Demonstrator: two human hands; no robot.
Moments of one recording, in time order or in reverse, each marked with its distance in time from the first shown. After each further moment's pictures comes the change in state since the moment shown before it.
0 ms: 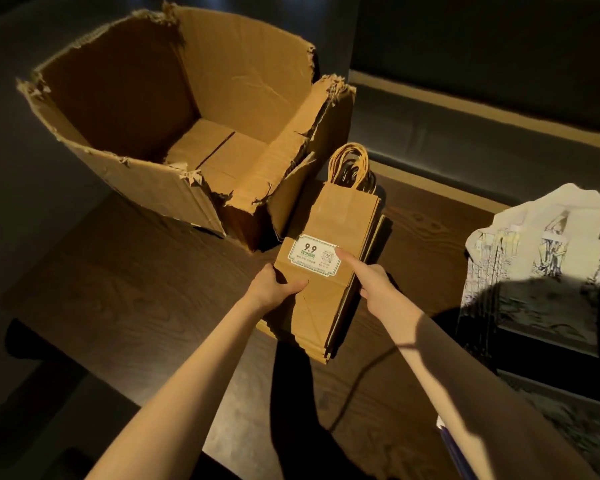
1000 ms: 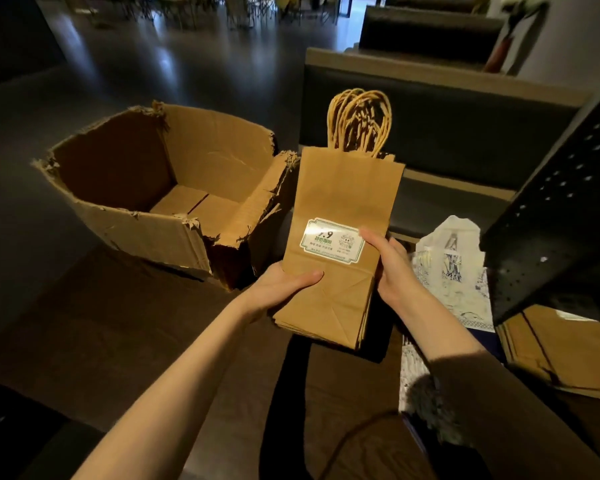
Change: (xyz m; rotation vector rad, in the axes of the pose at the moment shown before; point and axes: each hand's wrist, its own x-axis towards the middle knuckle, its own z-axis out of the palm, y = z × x) left_hand -0.099 0.082 -0.008 -0.184 -0.301 0.466; right_hand -0.126 -0.064 -0.045 0.263 -0.010 -0.519
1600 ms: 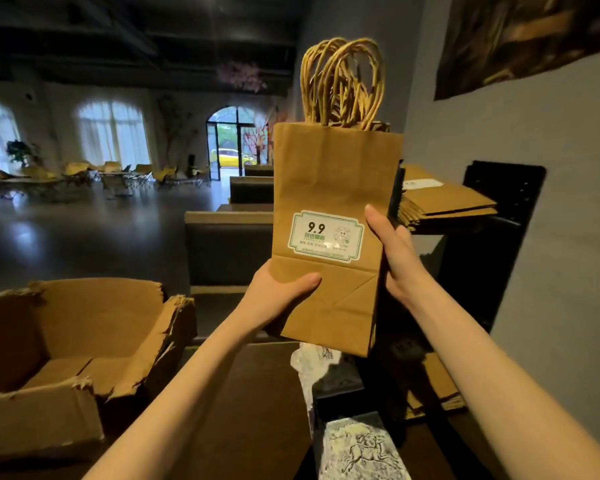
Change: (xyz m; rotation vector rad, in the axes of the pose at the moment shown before) left_hand -0.078 0.201 0.115 0.084 -0.175 0.705; right_hand -0.201 -0.210 -0.067 -0.059 0.169 -0.718
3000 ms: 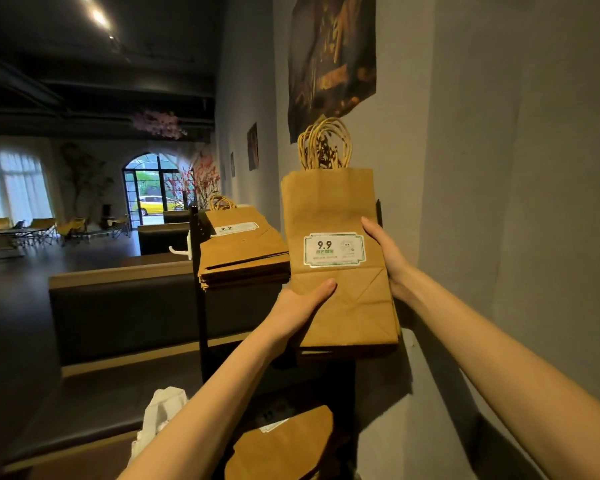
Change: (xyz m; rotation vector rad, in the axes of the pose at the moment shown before) left_hand 0.141 0.049 0.314 -0.202 -0.219 -0.094; right_hand 0.106 -0.064 -0.323 -0.014 -0.028 0.073
